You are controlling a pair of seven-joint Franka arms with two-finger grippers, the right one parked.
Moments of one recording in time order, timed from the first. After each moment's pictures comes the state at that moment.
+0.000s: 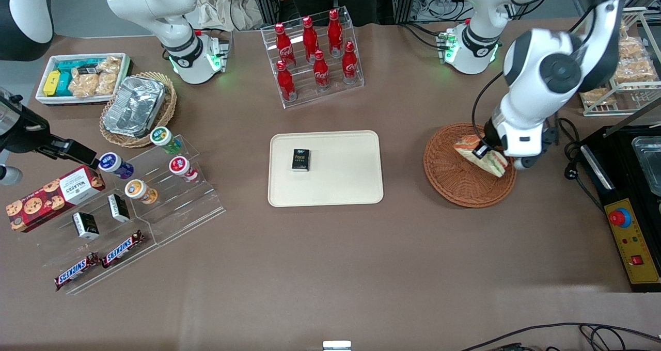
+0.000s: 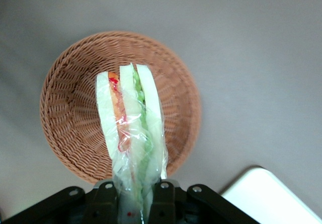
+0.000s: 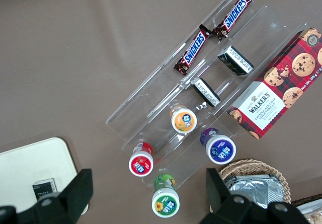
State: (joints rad) arm -0.06 -0.08 -0.20 -2.12 -0.03 2.03 -1.01
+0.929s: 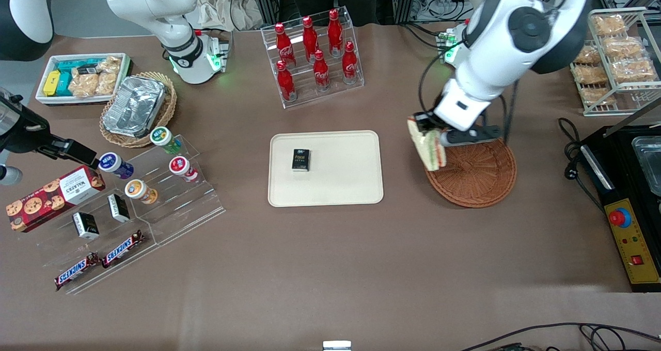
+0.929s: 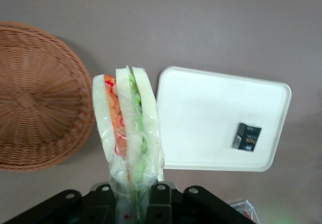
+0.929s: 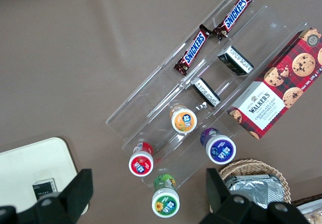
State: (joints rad) arm -0.20 -0.03 -0.30 -1.95 -0.21 1.97 -0.56
